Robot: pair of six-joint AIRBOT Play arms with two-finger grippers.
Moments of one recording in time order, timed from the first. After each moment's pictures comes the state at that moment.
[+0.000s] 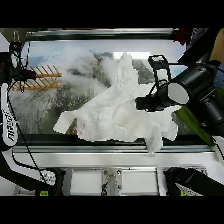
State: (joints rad) left arm 0.18 -1.69 1.76 1.89 -1.16 -1.45; right arm 0.64 -1.16 1.50 -1.71 1.61 2.06
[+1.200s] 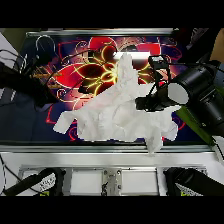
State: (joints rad) left arm 0.11 -1.23 1.47 1.08 -1.78 -0.60; right arm 0.64 -1.16 1.50 -1.71 1.61 2.06
